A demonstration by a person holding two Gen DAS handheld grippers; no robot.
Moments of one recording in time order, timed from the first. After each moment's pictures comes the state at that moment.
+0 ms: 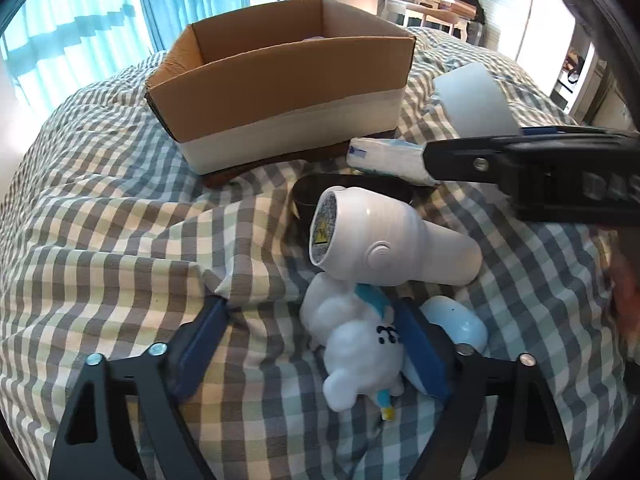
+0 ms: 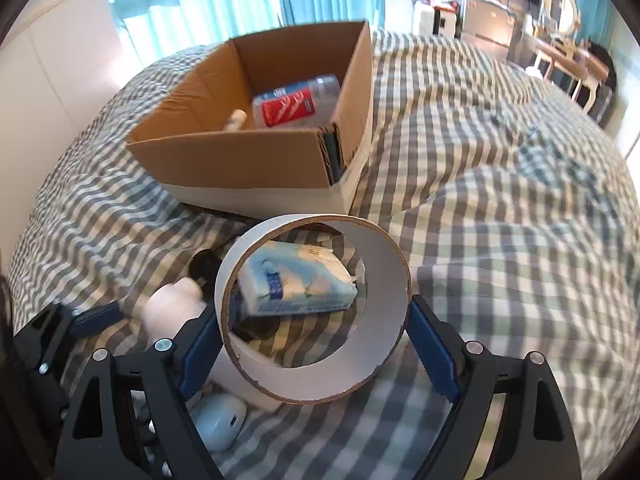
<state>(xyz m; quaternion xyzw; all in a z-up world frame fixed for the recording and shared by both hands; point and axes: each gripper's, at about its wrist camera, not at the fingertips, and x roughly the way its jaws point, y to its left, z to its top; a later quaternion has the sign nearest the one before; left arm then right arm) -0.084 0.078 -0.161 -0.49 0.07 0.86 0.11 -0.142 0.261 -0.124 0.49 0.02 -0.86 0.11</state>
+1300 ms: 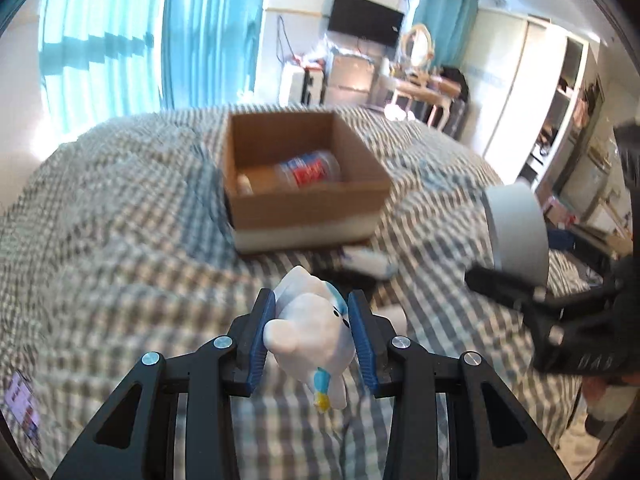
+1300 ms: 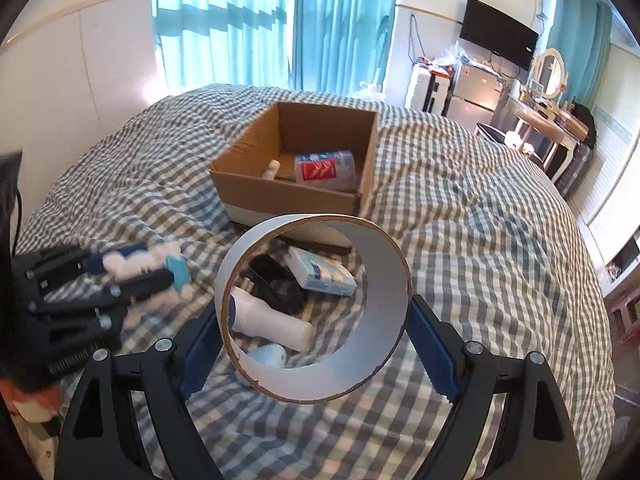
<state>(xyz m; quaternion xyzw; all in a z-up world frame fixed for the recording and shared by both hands) -0.055 0.016 -0.055 -0.38 -0.02 0.91 0.15 -0.042 0.234 -0.038 0.41 0.08 -0.90 0.10</state>
